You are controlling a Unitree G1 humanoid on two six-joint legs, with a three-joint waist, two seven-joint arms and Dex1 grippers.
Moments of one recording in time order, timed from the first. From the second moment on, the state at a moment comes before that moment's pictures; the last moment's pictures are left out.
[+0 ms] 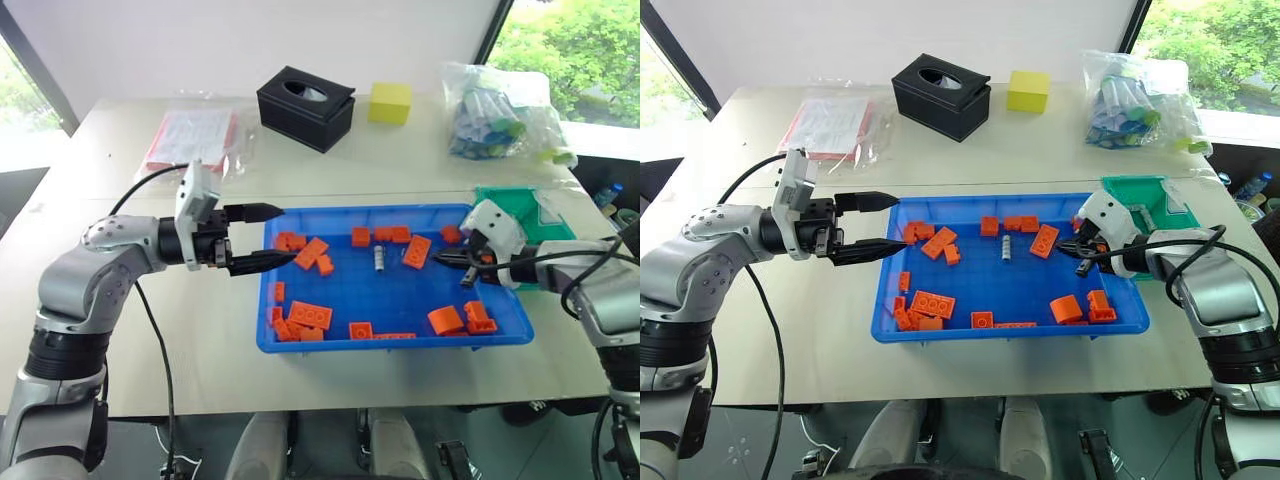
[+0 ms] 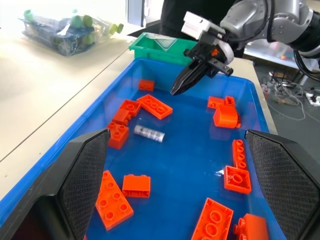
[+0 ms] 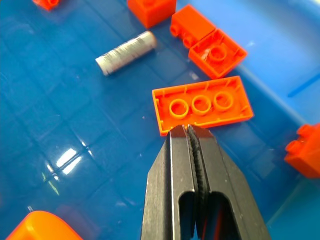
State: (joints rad) left arm -0.52 0.72 0.05 -0.20 -0.68 0.64 -1.11; right arm -0.41 -0.89 -0.01 -0.18 0.31 0.81 0.91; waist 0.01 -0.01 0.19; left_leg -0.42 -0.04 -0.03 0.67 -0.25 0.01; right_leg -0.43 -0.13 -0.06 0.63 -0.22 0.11
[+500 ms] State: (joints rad) left arm -0.52 0.72 0.05 -0.19 -0.68 0.64 -1.13; right arm -0.63 -0.34 -0.03 -0.32 0.38 1.50 0.41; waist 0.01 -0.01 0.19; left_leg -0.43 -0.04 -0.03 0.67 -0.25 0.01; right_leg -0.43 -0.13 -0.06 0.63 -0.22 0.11
